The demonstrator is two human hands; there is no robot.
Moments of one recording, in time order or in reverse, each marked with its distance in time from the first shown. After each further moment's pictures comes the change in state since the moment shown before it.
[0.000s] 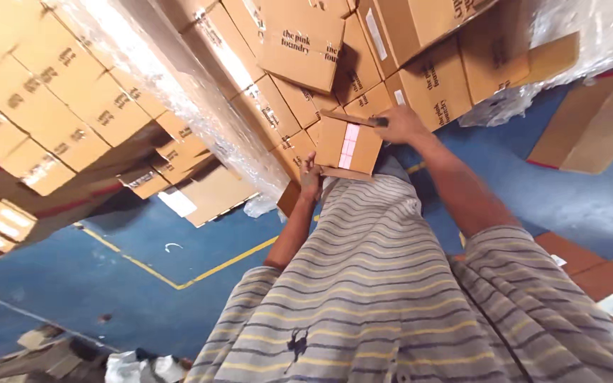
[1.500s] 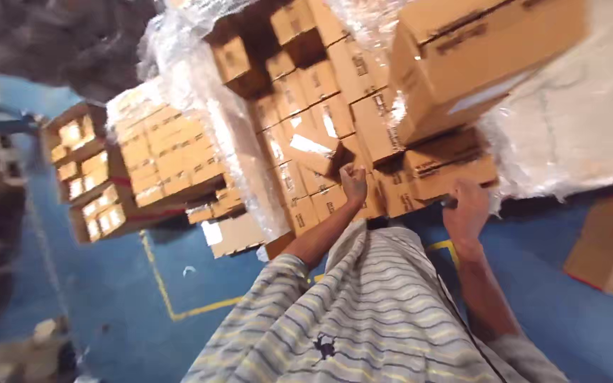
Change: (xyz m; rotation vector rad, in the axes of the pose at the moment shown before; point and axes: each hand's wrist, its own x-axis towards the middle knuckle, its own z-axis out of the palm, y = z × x) left_hand 0.028 0.089 0.289 0.501 0.252 0.384; right_hand -0.152 0.141 -0.123 -0.009 0.835 0.005
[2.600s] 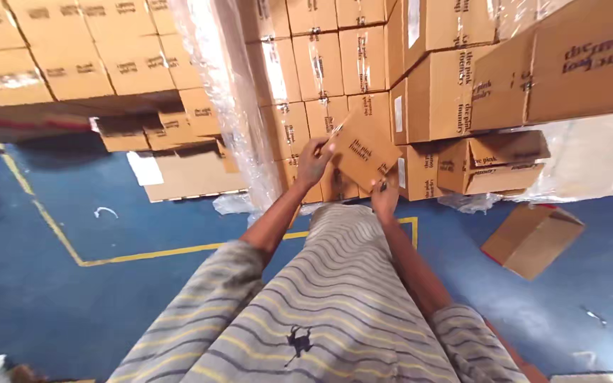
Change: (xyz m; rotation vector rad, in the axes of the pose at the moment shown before) left_hand 0.050 -0.093 -0.226 0.123 -0.245 0.103; right_hand -0.038 -0.199 0.196 0.150 -0.566 0.588
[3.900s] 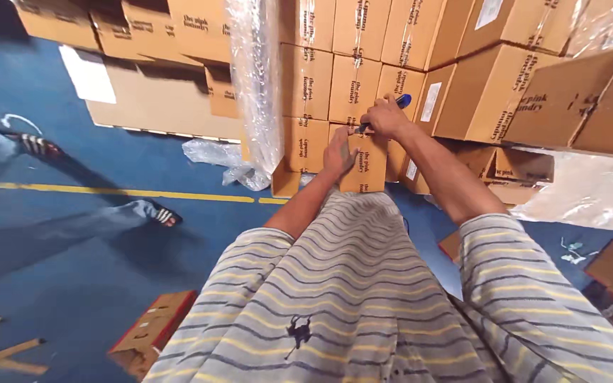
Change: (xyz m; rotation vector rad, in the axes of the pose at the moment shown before) left_hand -0.017 -0.067 0.061 0.196 -0.001 -0.244; right_hand 0.134 -0.142 0.036 -1.207 -0.574 -1.090
